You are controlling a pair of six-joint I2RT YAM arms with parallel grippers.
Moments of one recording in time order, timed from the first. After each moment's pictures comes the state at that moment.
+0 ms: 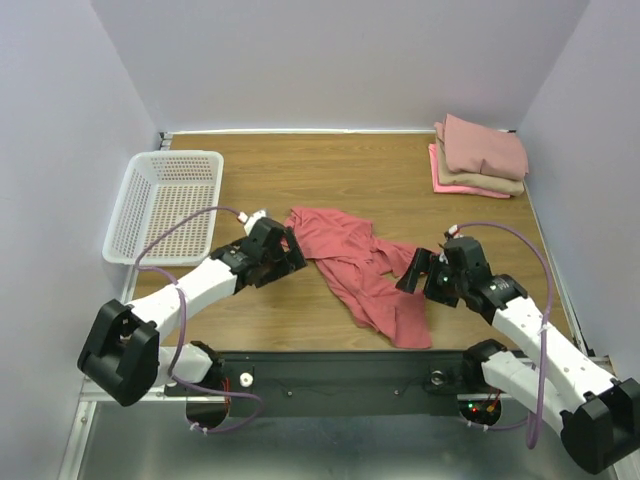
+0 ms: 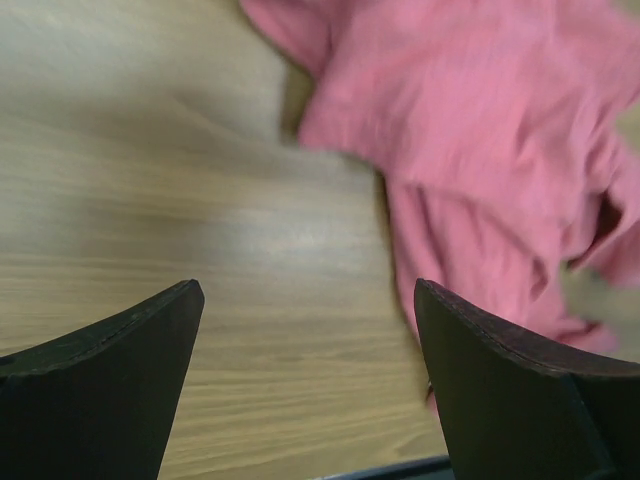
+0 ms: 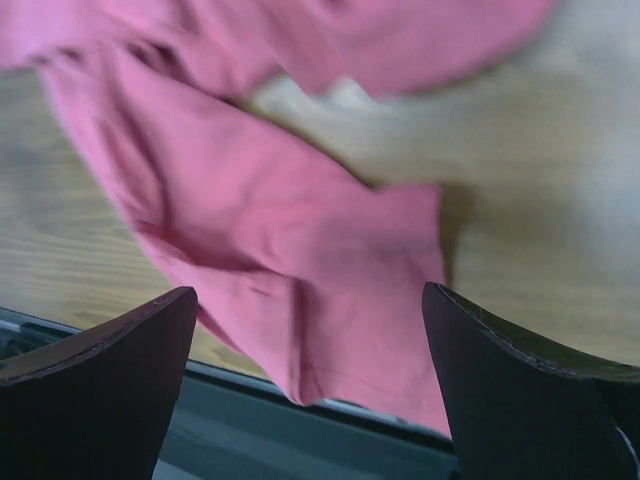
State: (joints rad) left arm -0.59 1.24 0.75 -0.41 -0.15 -0.91; right arm 0.40 0.84 0.57 -0.57 -0.09 0.69
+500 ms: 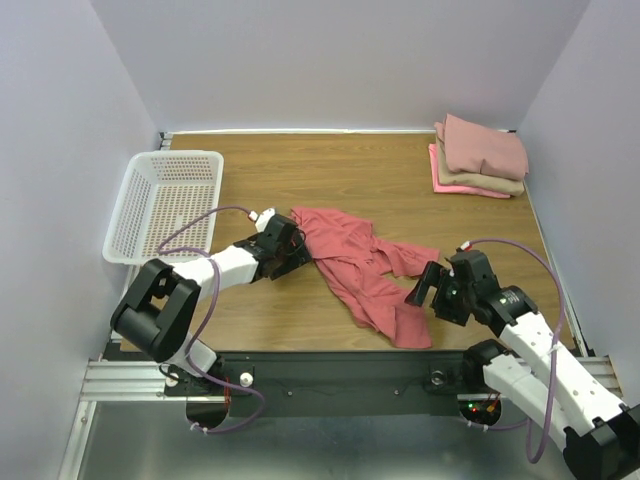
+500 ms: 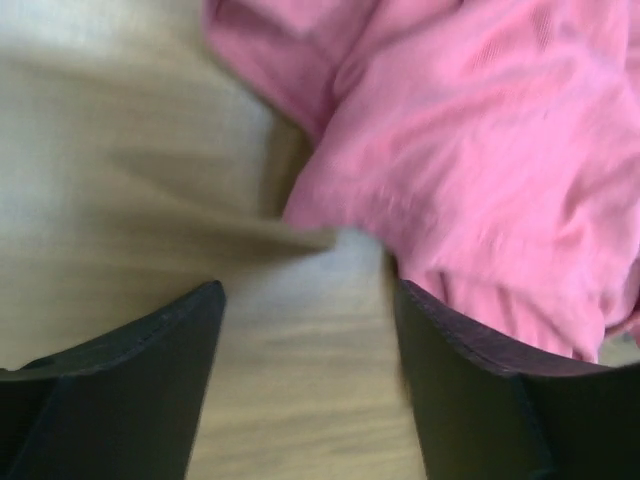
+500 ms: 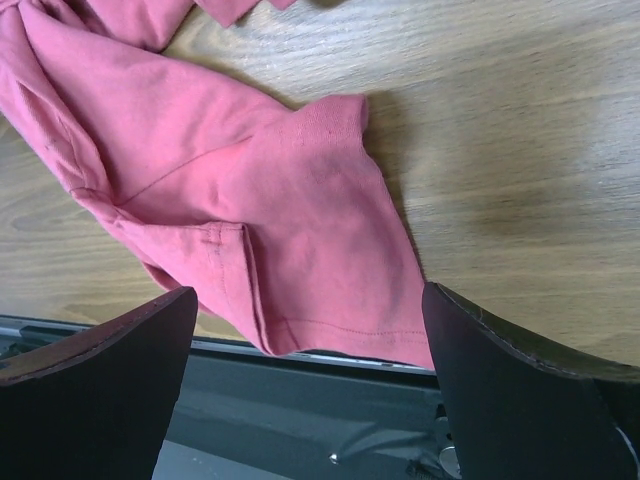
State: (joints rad) left arm -0.60 1.49 0.73 -0.15 -0.15 -0.95; right arm 0.40 0.69 0.51 -0.78 -0.06 0.80
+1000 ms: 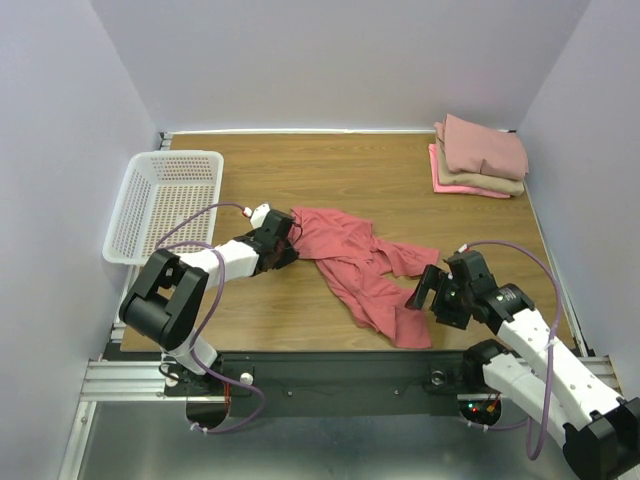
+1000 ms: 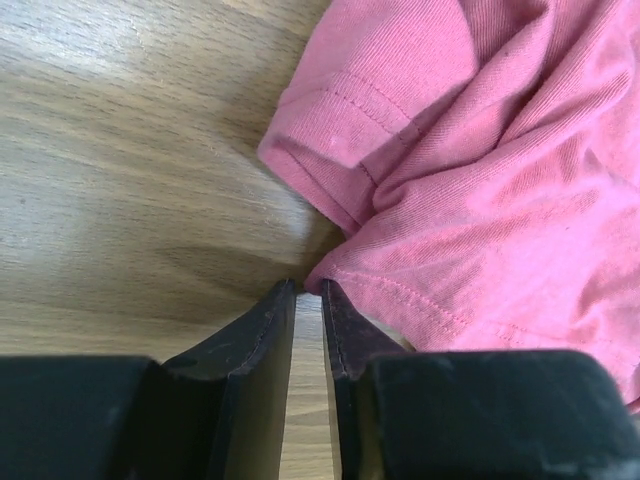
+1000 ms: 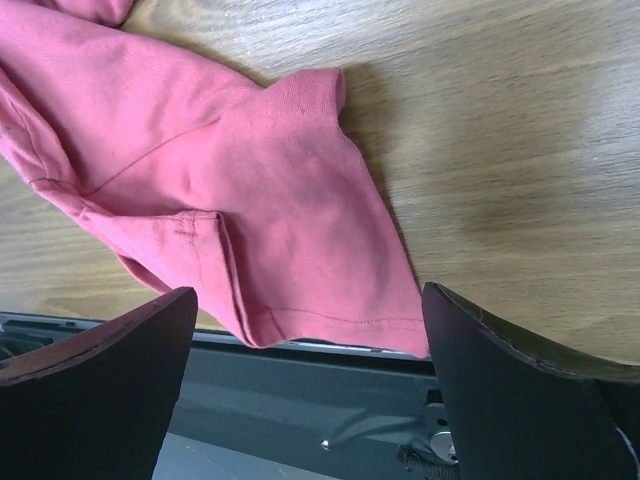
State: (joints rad) left arm -0.55 1.57 0.76 -0.10 -0.20 -0.93; right arm 0.40 0.73 0.51 -0.81 -0.09 0.80
